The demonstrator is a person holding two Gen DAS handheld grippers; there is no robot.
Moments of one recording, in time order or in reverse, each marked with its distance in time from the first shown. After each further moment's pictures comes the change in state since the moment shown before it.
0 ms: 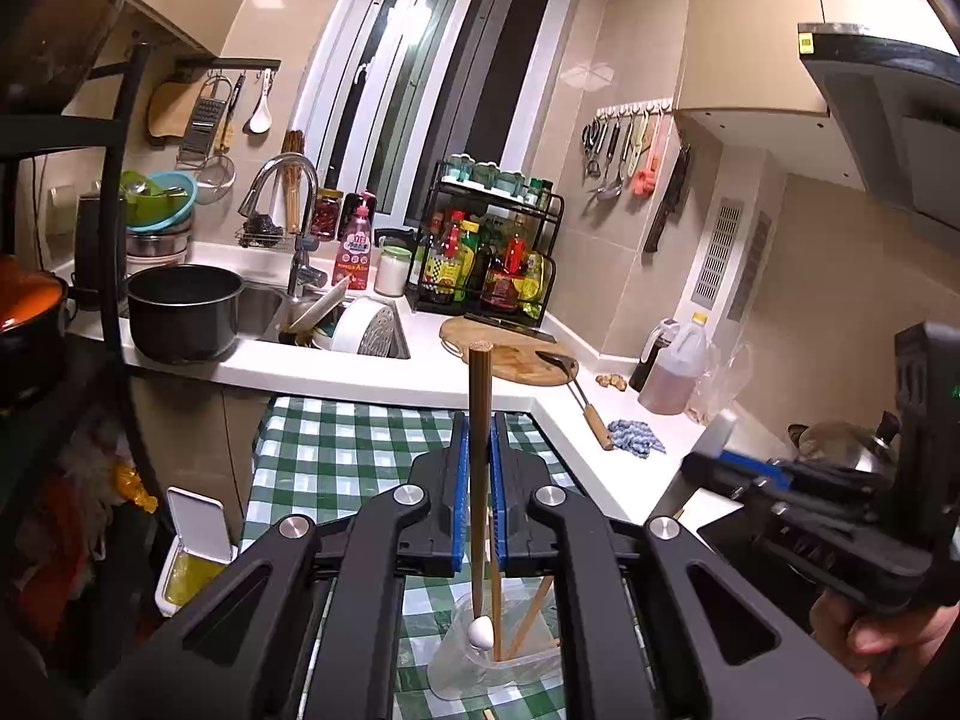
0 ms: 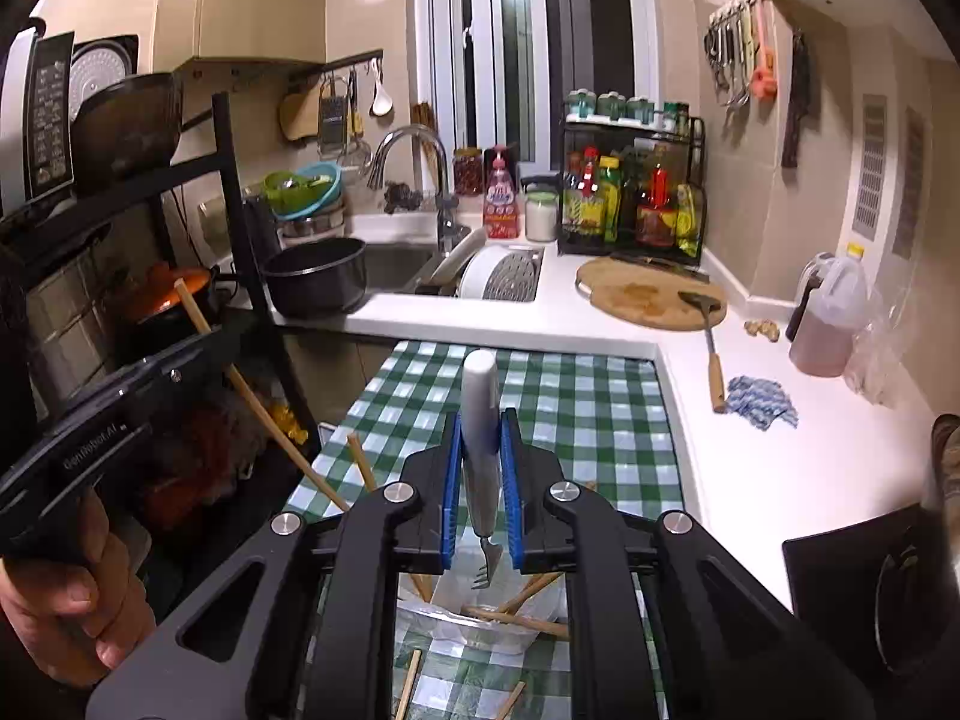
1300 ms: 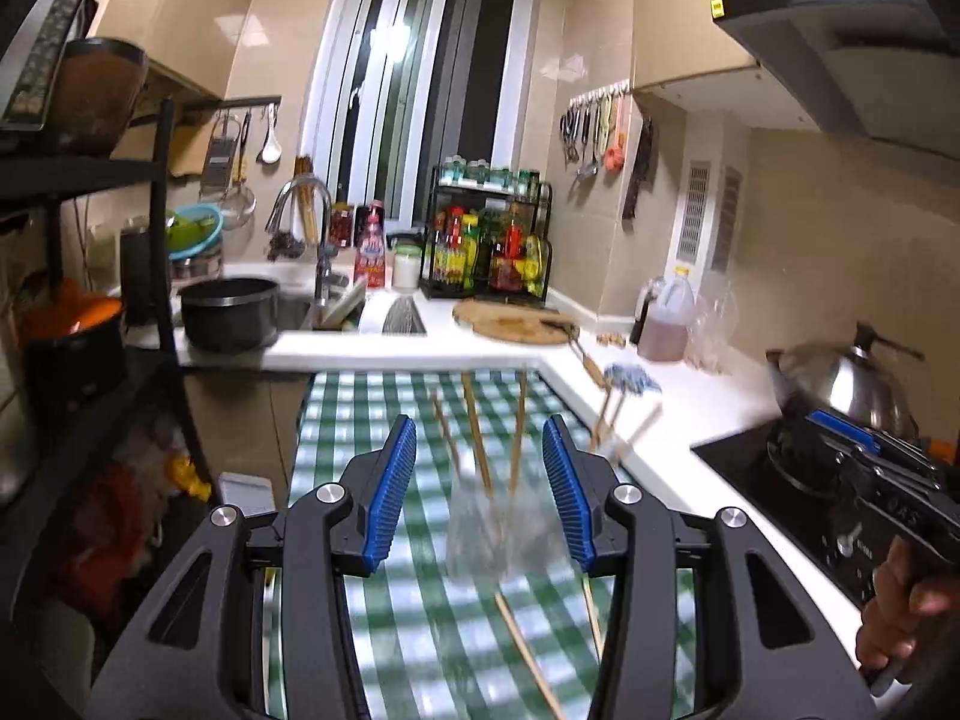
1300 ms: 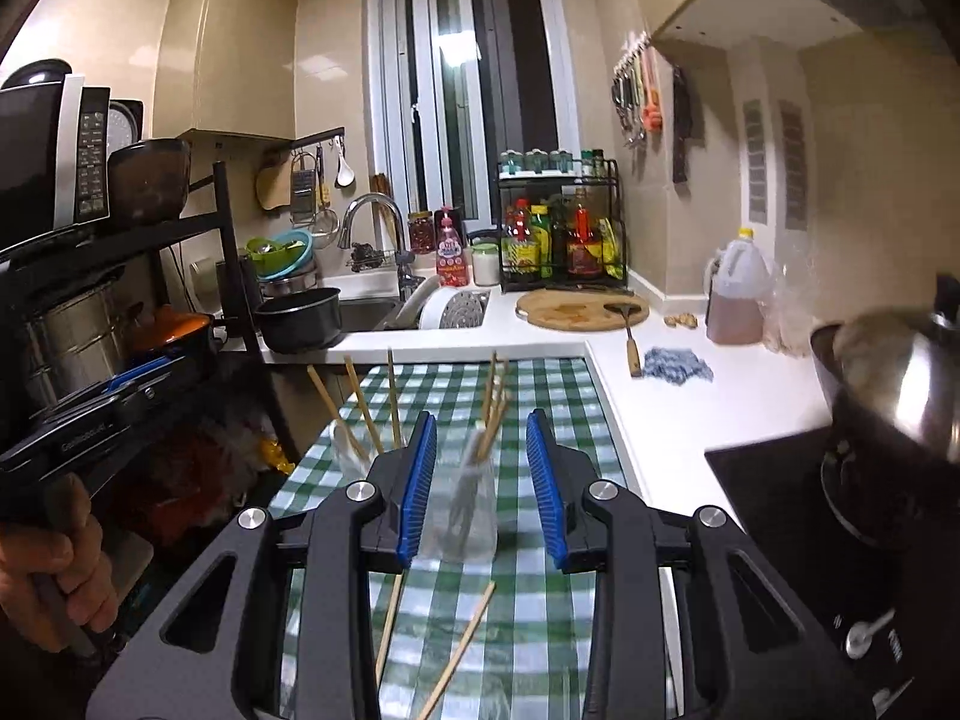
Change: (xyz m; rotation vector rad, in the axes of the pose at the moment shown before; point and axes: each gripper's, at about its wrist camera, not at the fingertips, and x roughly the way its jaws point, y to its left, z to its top) left arm -0.121 -0.041 -0.076 0.110 0.001 0.077; right arm -0.146 -0.023 -0.122 0.106 -0.195 -0.092
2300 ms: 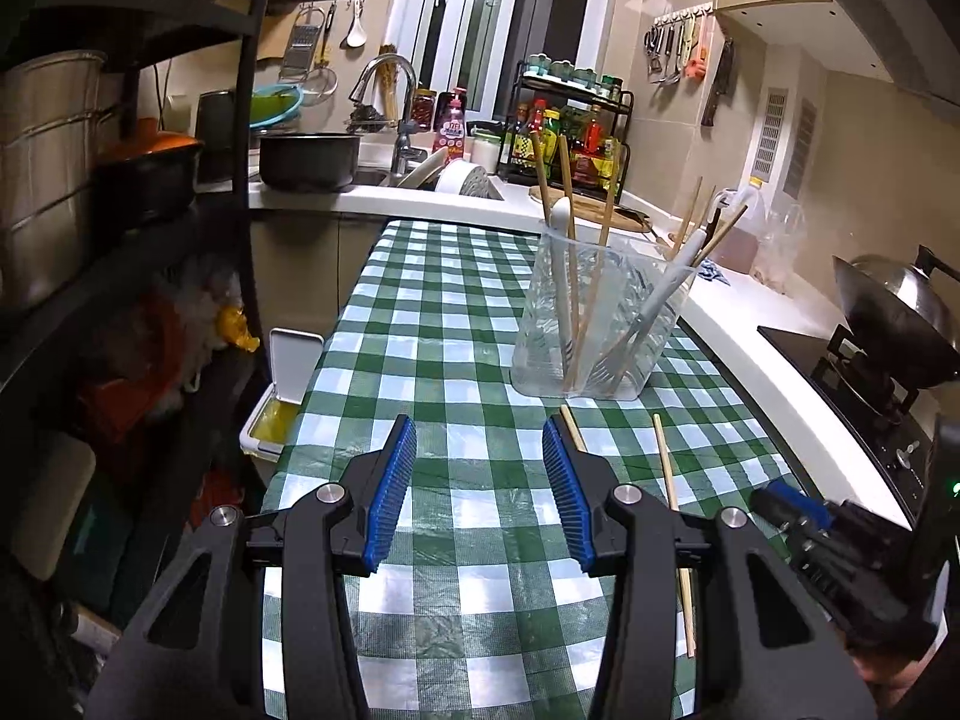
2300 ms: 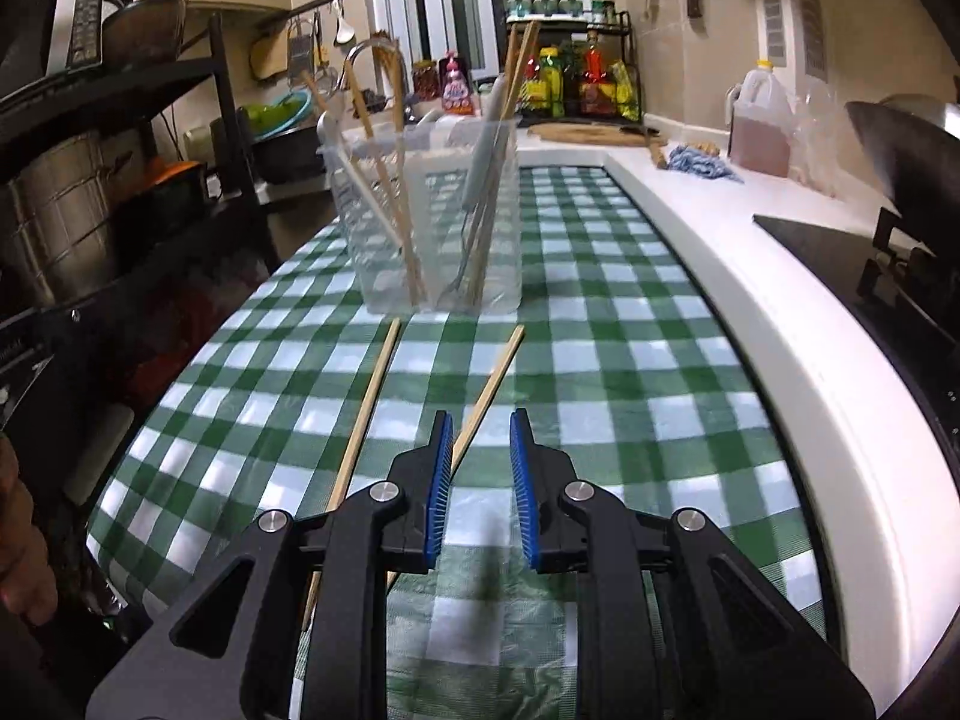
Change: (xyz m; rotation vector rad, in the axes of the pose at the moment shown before) left arm -0.002 0.027 -0.130 -0.119 0.181 0.148; right arm 0.052 0.017 -0.176 -0.009 0.290 0.020
